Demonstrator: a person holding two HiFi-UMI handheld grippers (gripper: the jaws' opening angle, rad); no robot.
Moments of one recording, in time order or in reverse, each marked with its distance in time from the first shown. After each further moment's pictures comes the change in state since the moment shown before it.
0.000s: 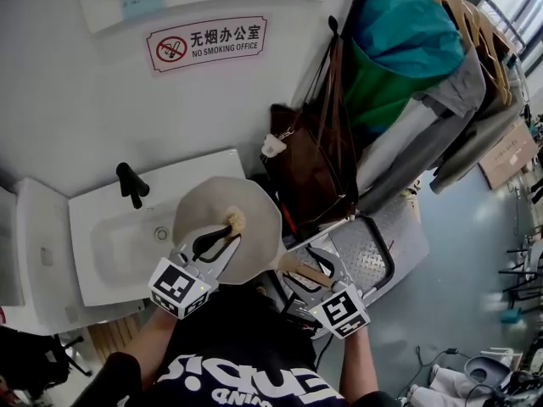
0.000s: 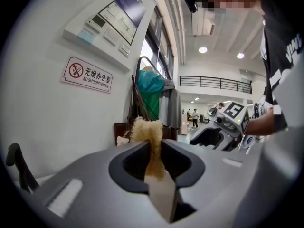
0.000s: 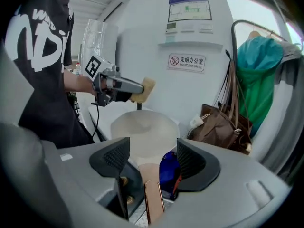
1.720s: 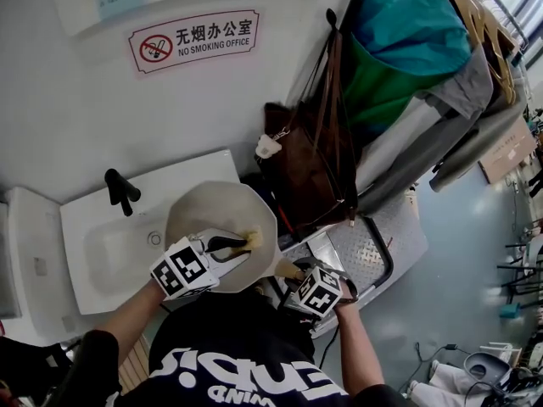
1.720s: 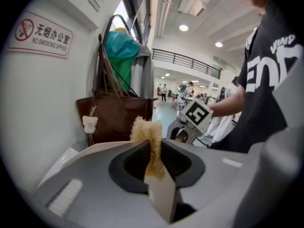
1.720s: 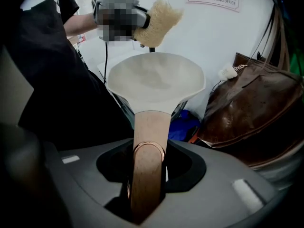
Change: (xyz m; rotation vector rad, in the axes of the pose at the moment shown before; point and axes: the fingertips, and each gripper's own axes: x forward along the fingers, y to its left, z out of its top) left arm 0.044 -0.026 -0.059 0.120 0.366 -0.412; right arm 0.064 0.007 -0.138 -0.068 0.567 0.226
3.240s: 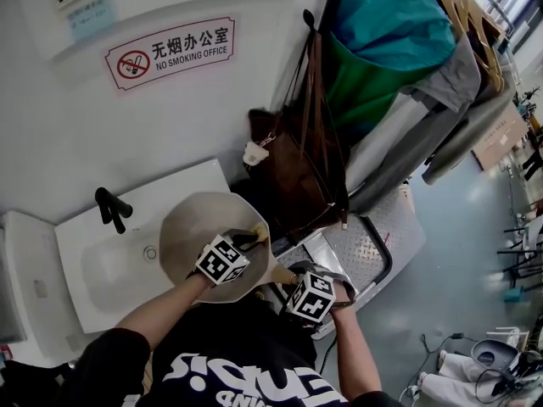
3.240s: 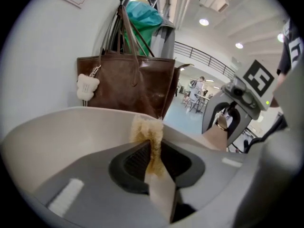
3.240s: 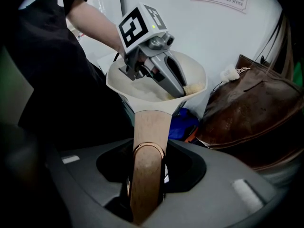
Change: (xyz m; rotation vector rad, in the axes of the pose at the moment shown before) left arm 0.126 0.054 -0.076 -0.175 0.092 0.081; right arm -0.001 -0.003 0.002 -0.041 0.051 -0.020
